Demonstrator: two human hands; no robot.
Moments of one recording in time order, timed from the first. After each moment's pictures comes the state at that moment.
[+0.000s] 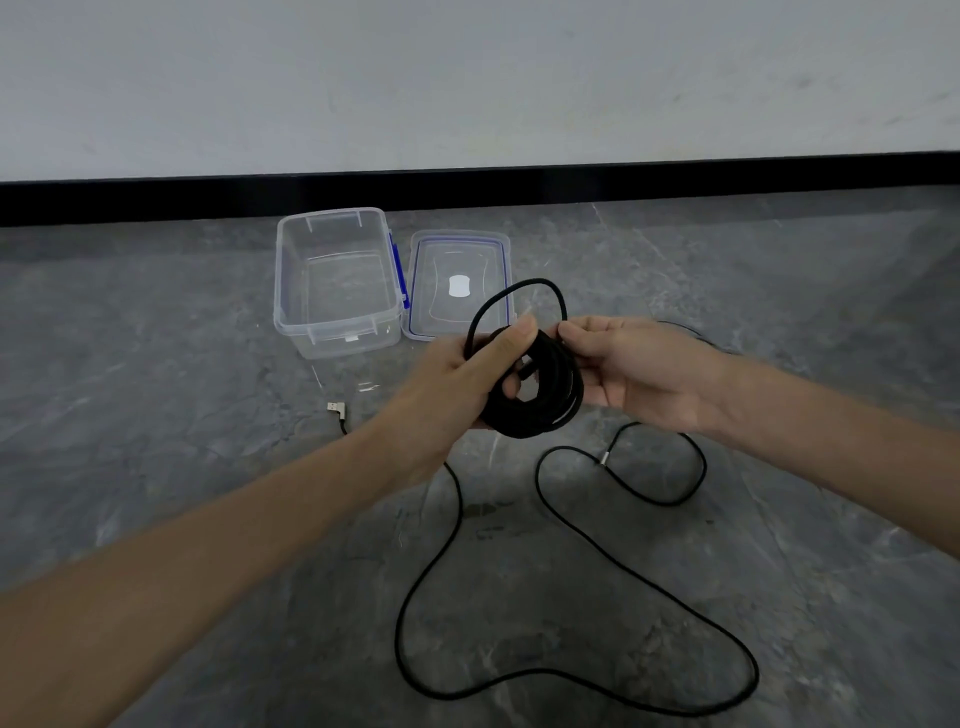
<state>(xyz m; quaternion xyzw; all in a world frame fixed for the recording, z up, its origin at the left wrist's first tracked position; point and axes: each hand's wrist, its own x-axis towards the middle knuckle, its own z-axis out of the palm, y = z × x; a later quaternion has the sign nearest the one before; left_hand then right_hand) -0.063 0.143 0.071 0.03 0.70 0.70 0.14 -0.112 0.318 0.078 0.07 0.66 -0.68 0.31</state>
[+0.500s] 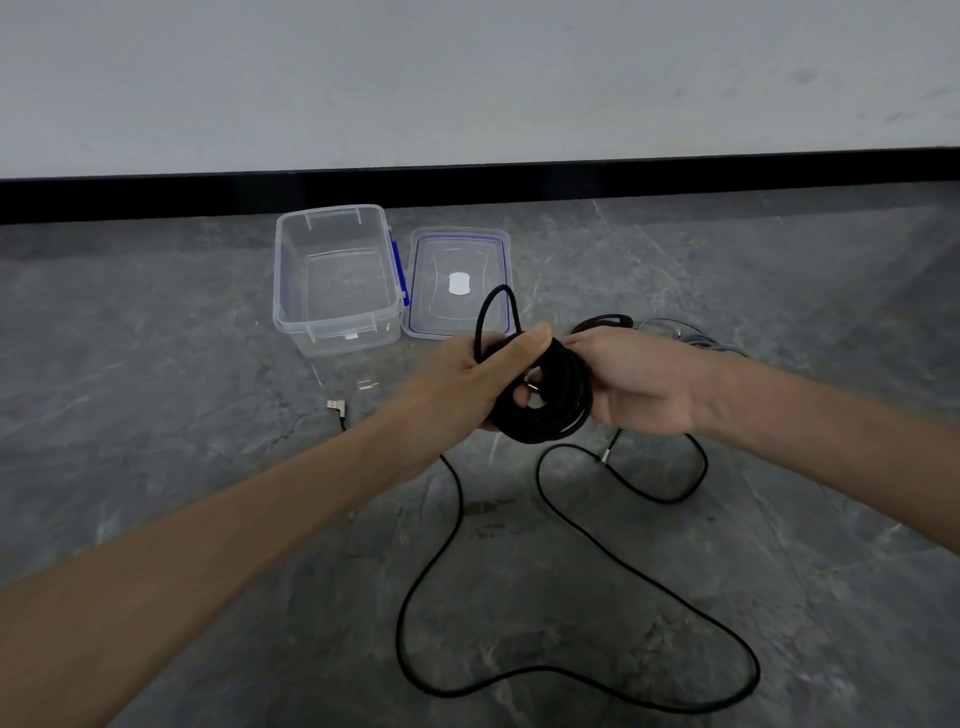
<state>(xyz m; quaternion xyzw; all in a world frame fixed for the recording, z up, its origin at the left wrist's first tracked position) -0.065 0.143 0.070 0.06 0.74 0.65 0.17 -0.106 0.307 0.081 0.04 0.66 -0.64 0.40</state>
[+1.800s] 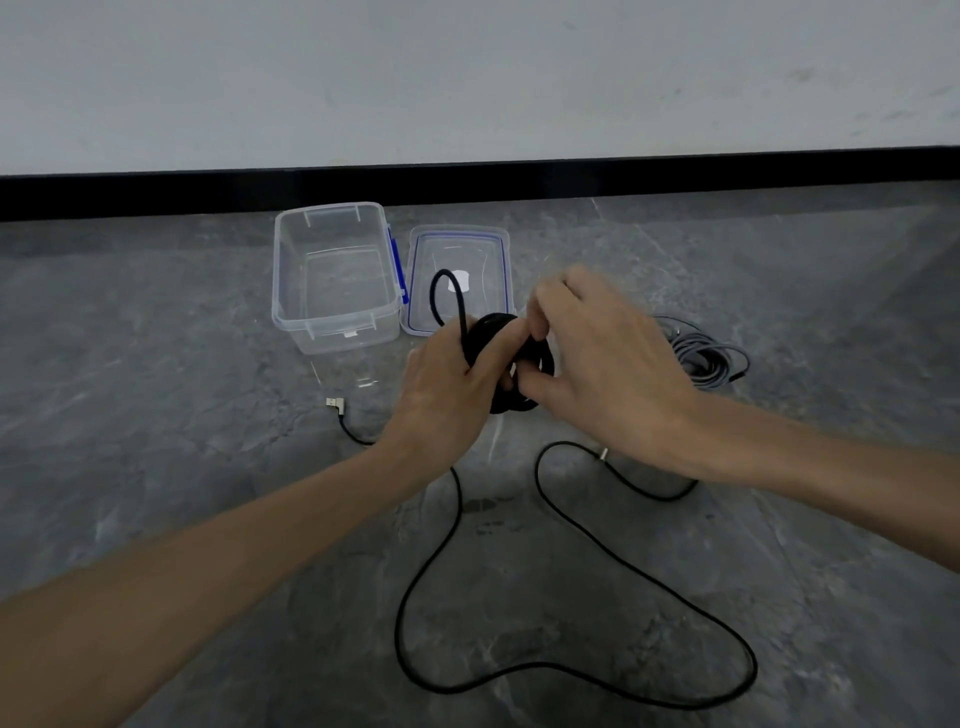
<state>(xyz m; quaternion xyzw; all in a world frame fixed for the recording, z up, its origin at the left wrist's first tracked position) -0.064 0.149 0.059 0.00 0.81 0.59 -0.04 -0.076 0.290 0.090 -0.26 0.94 -0.15 -0.14</state>
